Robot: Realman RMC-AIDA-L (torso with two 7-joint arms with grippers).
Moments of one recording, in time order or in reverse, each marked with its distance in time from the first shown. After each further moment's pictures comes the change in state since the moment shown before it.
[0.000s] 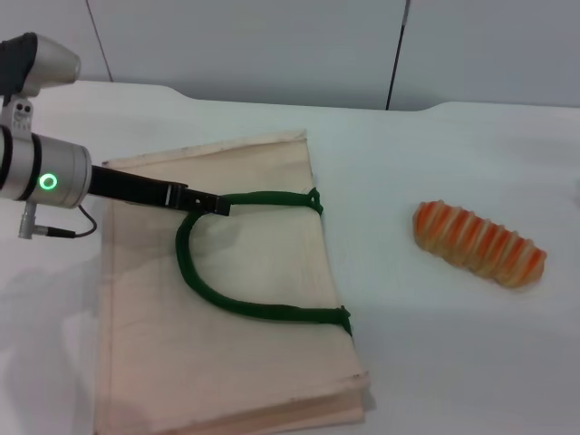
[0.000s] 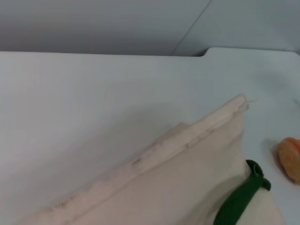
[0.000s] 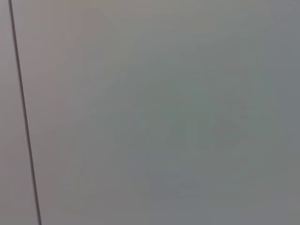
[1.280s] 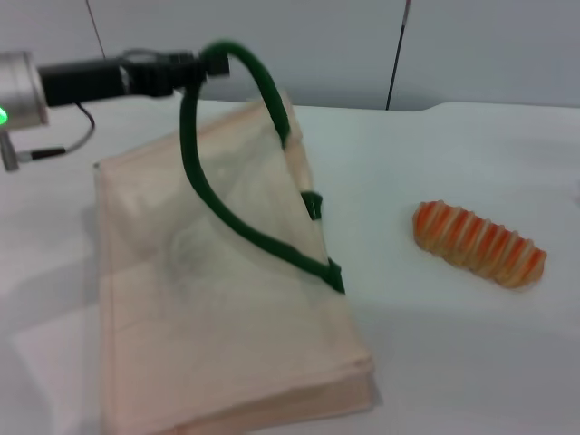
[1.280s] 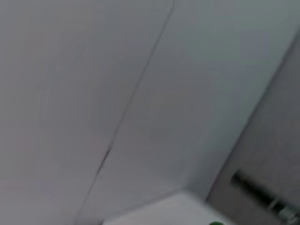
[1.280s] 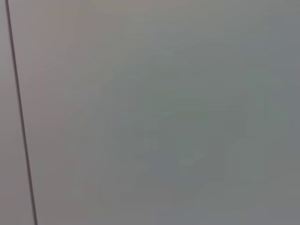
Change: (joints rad) left arm 0.077 0.071 0.000 0.039 -0.496 0.307 0.334; right arm -0.006 0.000 0.006 0.000 0.000 0.000 0.000
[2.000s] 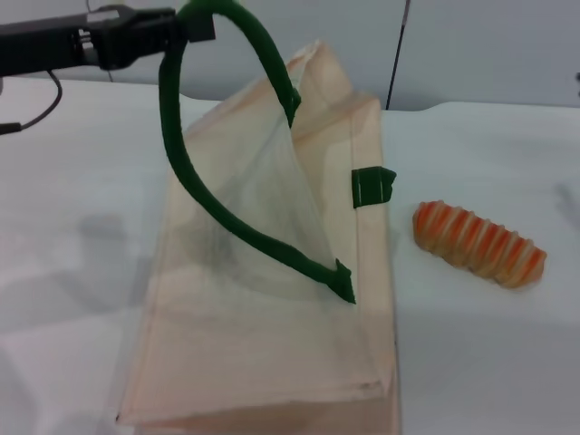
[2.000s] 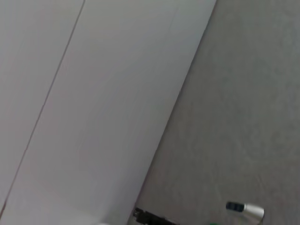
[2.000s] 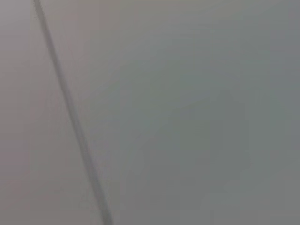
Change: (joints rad) left arm -0.008 0.076 0.002 -0.017 -0.048 0.318 -0.020; right arm -0.001 -0.005 -0.080 -0.144 -0.199 0.004 0.358
